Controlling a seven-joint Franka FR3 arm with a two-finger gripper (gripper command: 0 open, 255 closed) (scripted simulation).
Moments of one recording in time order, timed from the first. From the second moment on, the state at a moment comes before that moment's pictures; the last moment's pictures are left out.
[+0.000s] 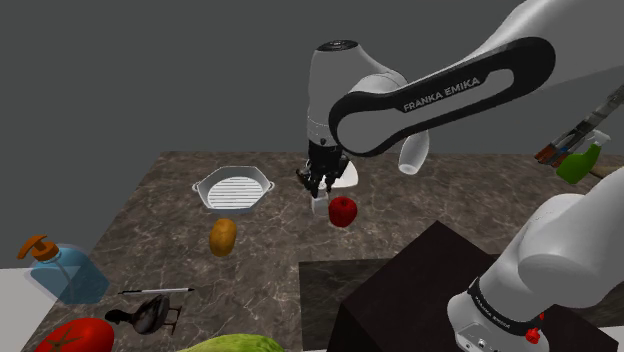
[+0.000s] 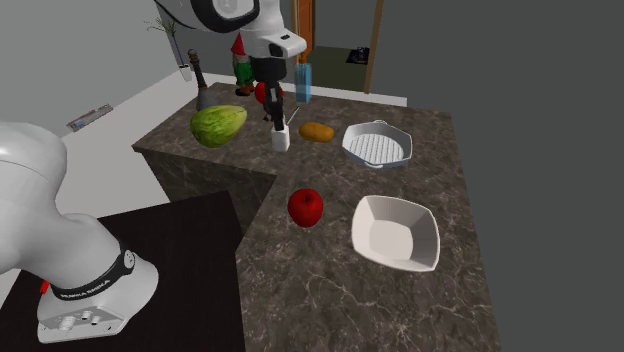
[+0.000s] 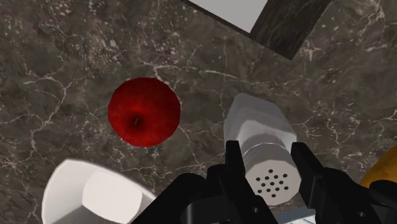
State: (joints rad) arm 0.08 -0.23 0.38 -2.38 0.01 2.19 0.57
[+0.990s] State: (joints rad) arm 0.23 0.29 0.51 -1.79 -0.24 2.04 0.96
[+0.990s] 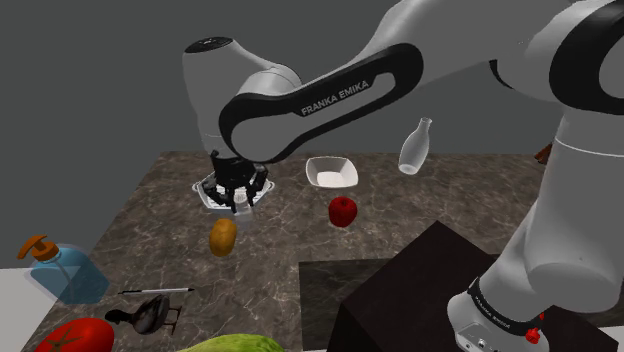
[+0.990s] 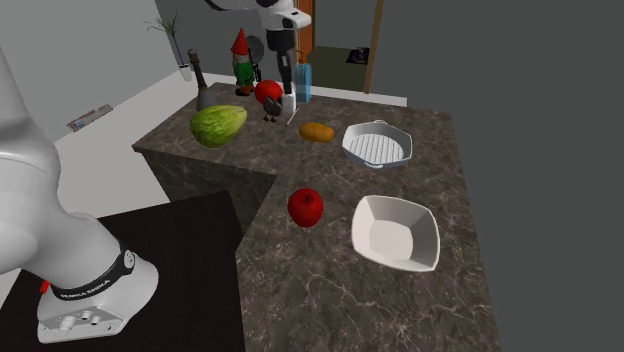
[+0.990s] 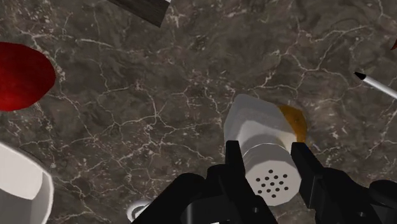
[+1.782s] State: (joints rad) arm 0.44 0.67 0.47 -1.27 -0.38 1.86 1.07
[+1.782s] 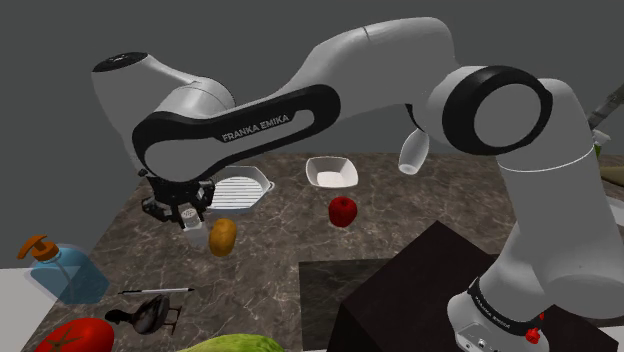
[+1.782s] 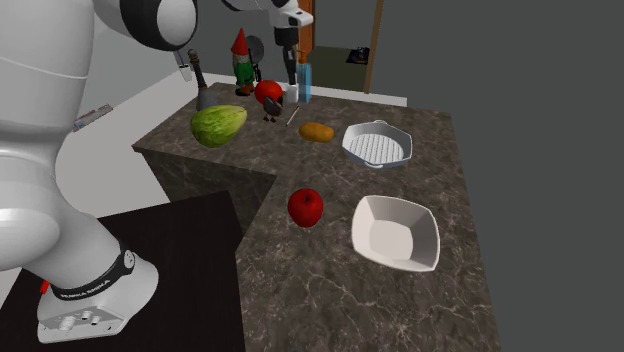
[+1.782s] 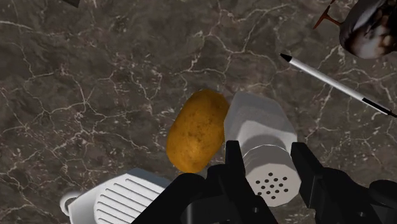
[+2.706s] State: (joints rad) arm 0.44 0.74 0.45 -1.36 -0.41 2.00 1.10
